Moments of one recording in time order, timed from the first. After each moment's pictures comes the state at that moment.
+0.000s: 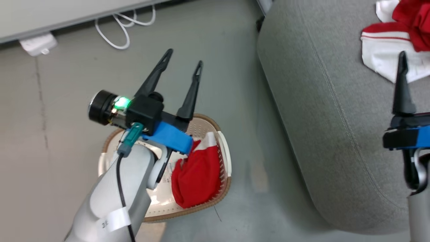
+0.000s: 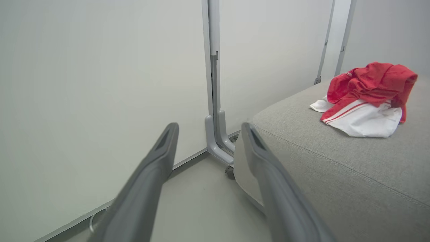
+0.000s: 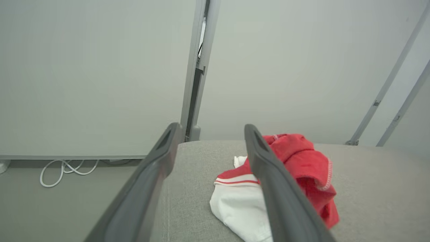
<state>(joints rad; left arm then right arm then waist) -0.63 0.15 -0.53 0.37 -0.23 0.00 -0.26 -0.44 -0.20 -0.21 0.19 0.03 0.13 -0.26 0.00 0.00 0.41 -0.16</state>
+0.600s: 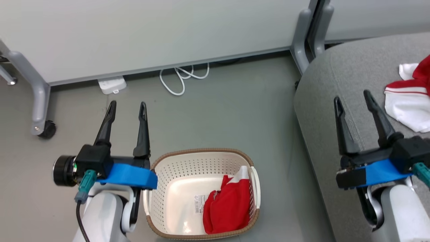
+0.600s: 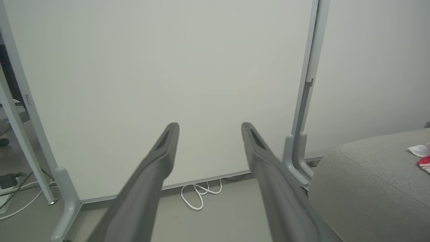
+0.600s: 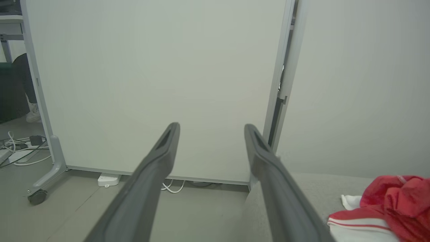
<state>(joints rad) -0.30 0.10 -0.18 0.25 -0.19 -0.01 -0.26 -0.29 -0.13 0.00 0.16 0.06 0.13 -0.26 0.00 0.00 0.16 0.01</state>
